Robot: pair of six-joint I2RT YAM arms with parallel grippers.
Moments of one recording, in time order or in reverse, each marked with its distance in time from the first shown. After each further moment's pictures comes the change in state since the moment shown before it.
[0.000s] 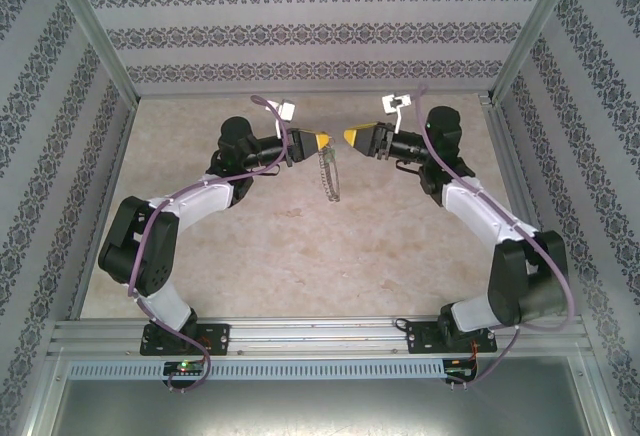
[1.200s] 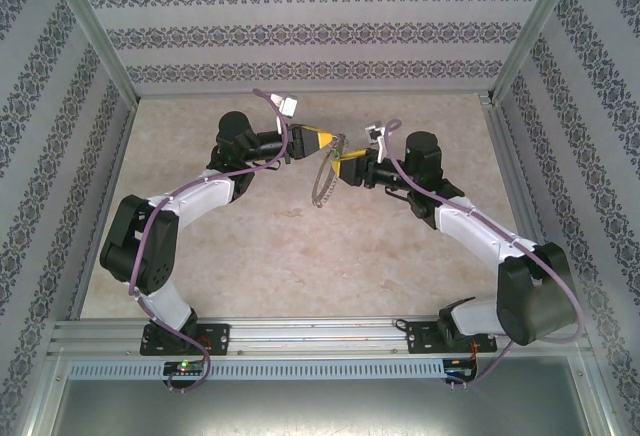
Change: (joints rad) left arm 0.000 0.013 0.058 0.036 0.118 -0.056; right arm 0.147 -0.064 -0.126 -0.138 0.210 -0.236
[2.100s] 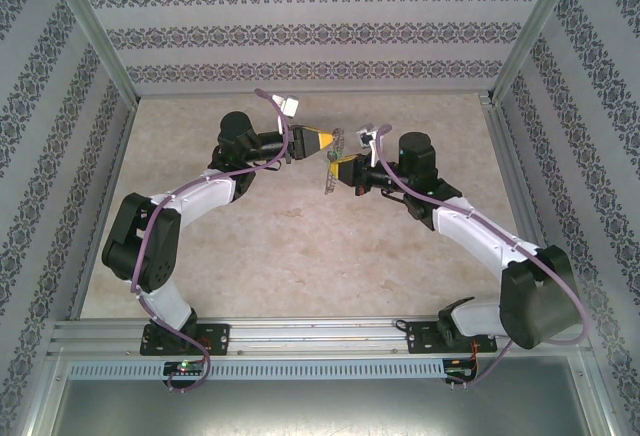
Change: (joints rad) left arm 0.000 0.015 0.002 0.000 0.003 -0.023; right arm 0.044 -0.022 0.021 -0.097 0.029 -0.084
